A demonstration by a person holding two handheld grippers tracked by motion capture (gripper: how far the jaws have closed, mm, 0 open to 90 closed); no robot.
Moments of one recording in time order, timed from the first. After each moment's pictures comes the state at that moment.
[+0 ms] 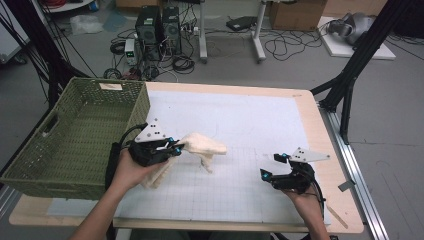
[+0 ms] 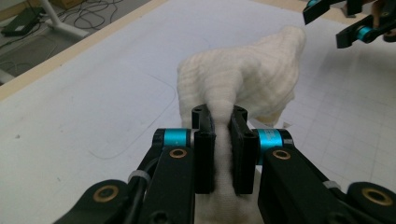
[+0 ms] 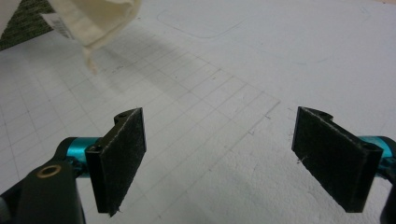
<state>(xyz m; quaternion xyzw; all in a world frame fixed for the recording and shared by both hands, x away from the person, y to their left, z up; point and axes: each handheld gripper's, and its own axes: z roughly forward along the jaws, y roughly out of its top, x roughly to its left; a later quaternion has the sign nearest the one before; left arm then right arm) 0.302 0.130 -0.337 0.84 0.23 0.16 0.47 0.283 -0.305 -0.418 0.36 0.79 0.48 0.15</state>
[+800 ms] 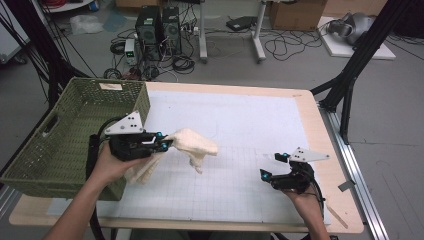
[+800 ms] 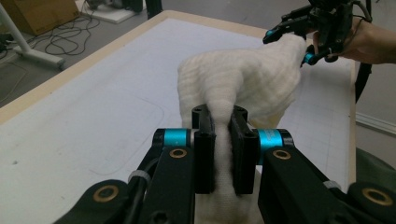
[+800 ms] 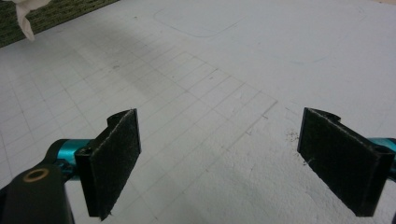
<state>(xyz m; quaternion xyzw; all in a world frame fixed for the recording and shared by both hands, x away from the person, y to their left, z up) 0.303 0.168 -0.312 0.82 0.20 0.13 0.52 0.283 -0.304 -0.419 0.36 0.79 0.48 0.15</state>
